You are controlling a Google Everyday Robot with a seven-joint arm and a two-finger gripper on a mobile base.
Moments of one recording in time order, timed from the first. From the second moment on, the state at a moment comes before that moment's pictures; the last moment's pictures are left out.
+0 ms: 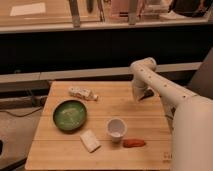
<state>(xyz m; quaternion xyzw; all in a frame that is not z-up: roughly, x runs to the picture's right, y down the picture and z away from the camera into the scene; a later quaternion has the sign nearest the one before) 0.219 0.059 0.900 -0.33 -0.07 -0.18 0.92</state>
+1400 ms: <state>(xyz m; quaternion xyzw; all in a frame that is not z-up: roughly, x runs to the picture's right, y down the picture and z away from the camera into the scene) 0.255 0.056 0.923 -0.30 -0.04 -0.16 0.94</state>
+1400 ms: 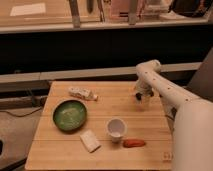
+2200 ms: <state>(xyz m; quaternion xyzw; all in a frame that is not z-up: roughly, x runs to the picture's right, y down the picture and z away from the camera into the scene) 0.268 0.057 0.939 -0.29 -0.04 -0.10 0.95</state>
